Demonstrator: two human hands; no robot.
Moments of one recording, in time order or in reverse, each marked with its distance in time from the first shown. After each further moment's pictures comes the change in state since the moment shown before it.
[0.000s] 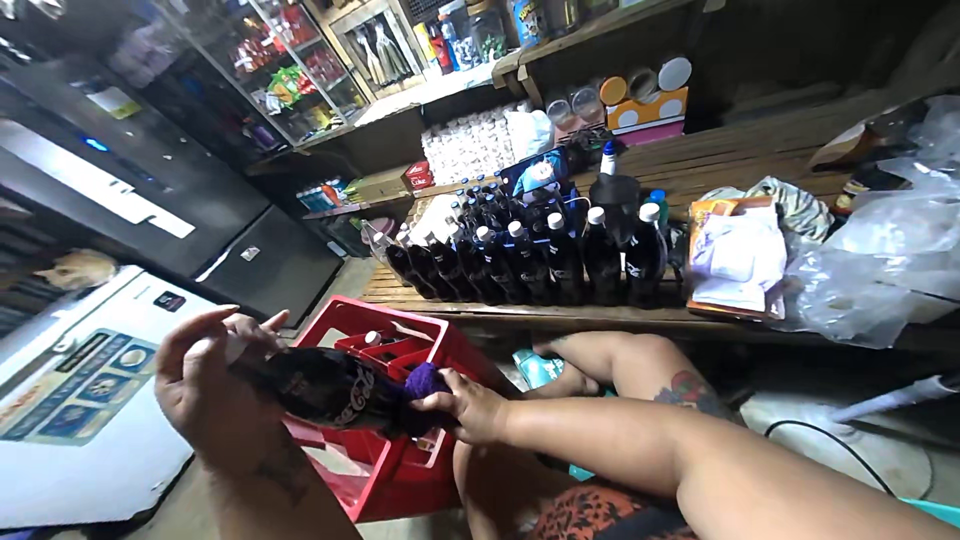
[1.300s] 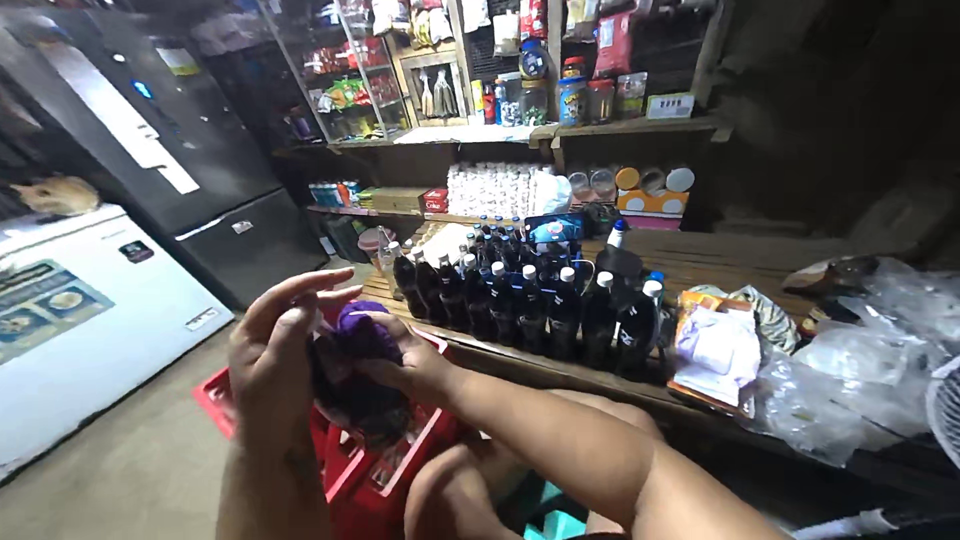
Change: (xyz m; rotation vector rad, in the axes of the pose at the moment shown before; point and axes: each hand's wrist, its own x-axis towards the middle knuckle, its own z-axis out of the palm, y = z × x) left_hand -0.017 0.007 0.018 0.028 -0.039 0.027; right_hand 0.082 -0.105 -0.073 0.455 0.128 -0.160
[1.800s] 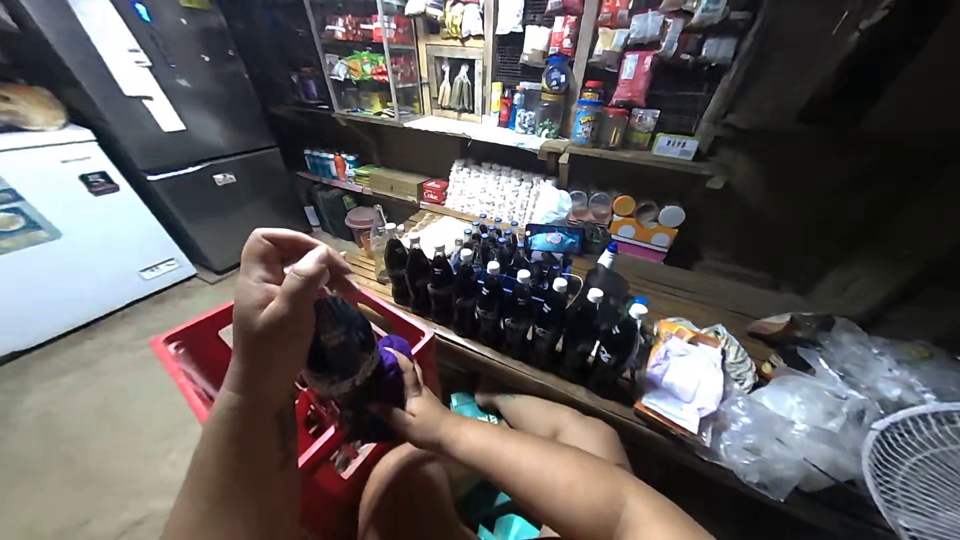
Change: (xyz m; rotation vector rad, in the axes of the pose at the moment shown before) left_hand -0.002 -0.001 0.003 -0.007 0.129 -0.083; right_hand -0.073 0.077 0.020 -0.158 -0.039 0.238
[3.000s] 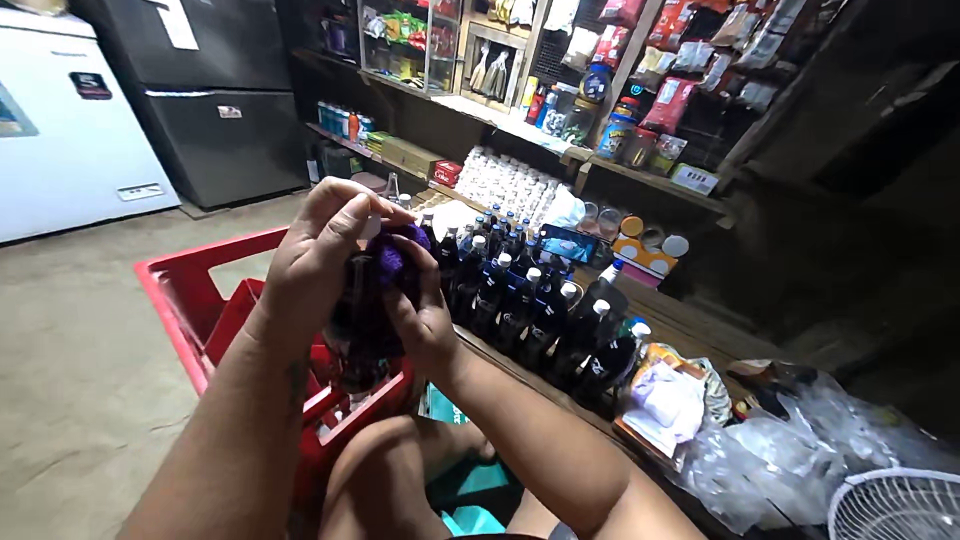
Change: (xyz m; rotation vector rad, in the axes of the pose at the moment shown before) left_hand -0.004 -0.006 -0.007 -0.119 -0.135 0.020; right_hand 0.057 -0.083 -0.013 0.066 0.242 -0.401
